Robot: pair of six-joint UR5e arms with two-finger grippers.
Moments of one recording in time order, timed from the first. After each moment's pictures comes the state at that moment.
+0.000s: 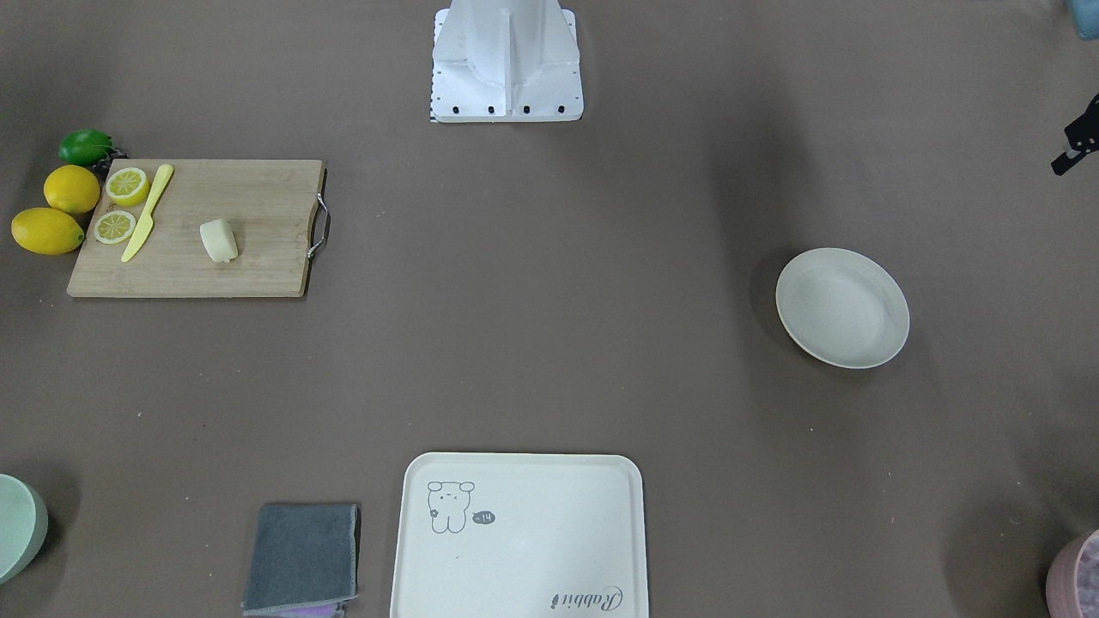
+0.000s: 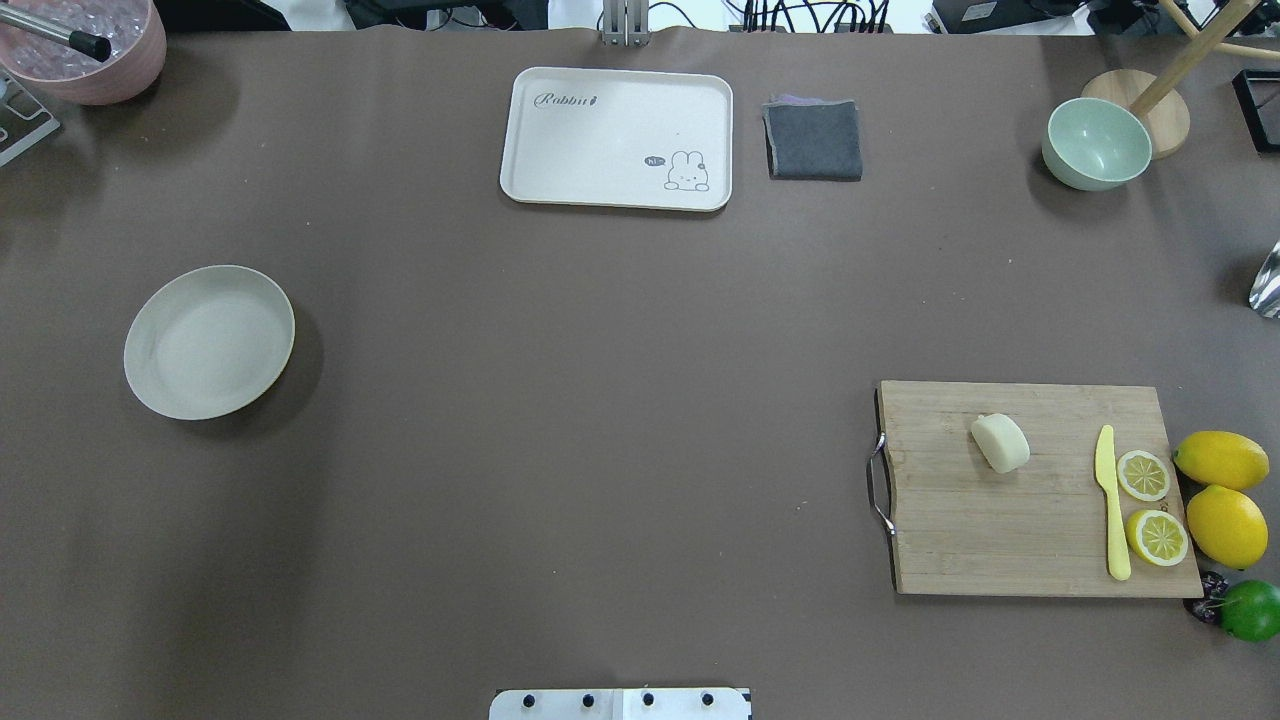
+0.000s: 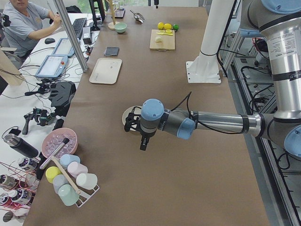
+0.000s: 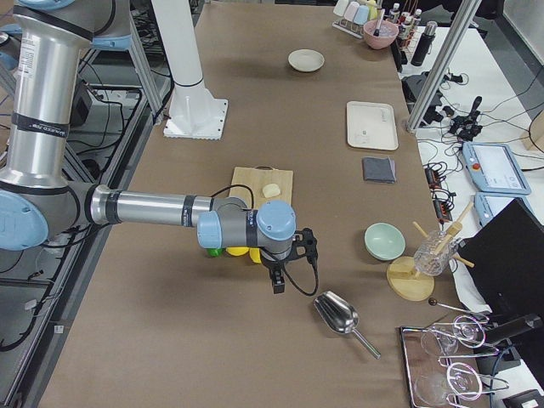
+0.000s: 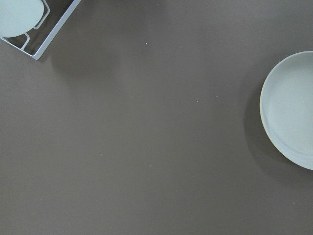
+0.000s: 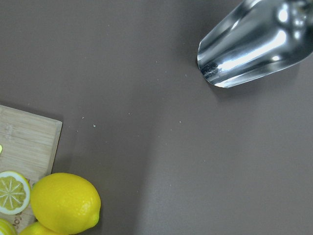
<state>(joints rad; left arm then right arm) -1.44 -1.32 -1.86 -1.91 -2.45 -0.17 1.50 -1.80 1.75 -1.46 2.40 -0.12</state>
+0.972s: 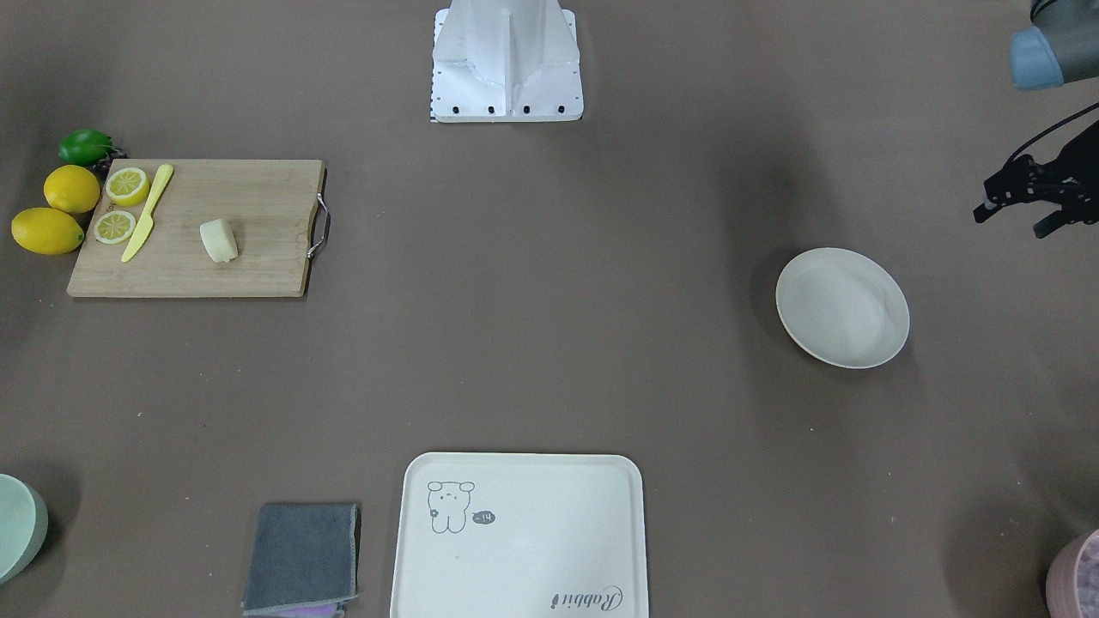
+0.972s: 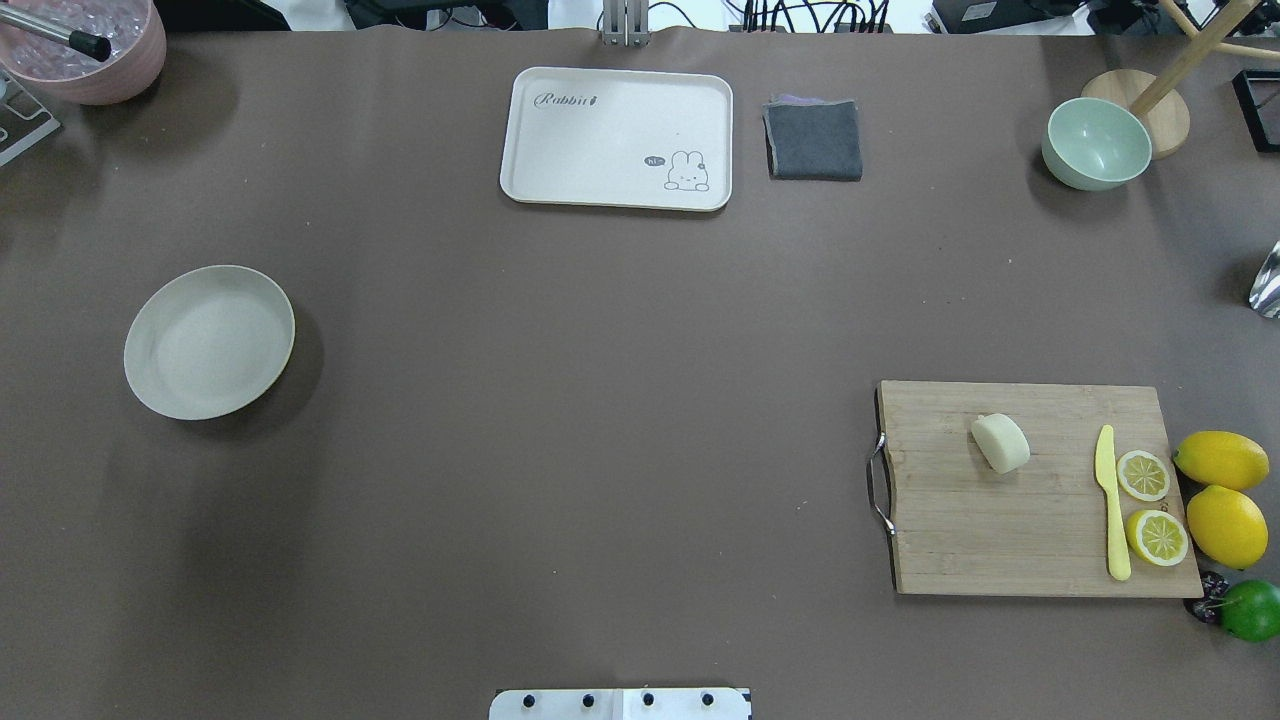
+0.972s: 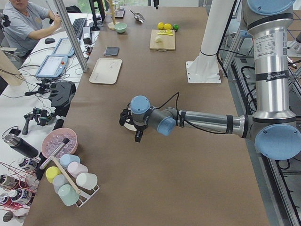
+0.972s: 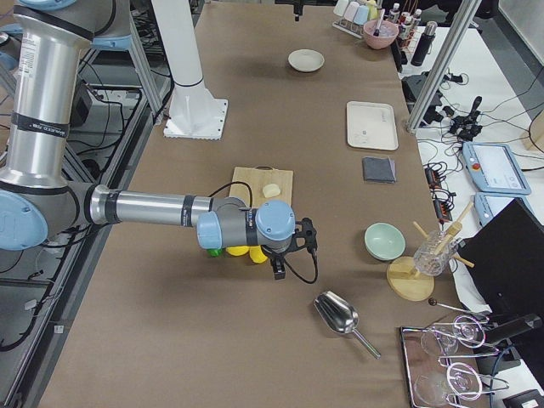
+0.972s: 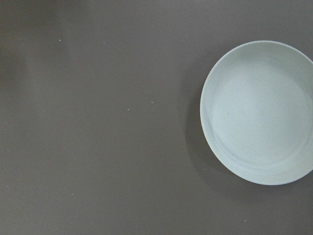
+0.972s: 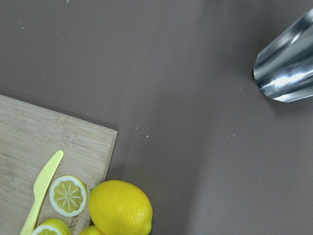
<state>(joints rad) -1.25 -1.46 -1.72 -2.01 -2.41 -0.36 1.49 -1.80 1.76 -1.40 2.54 -0.10</state>
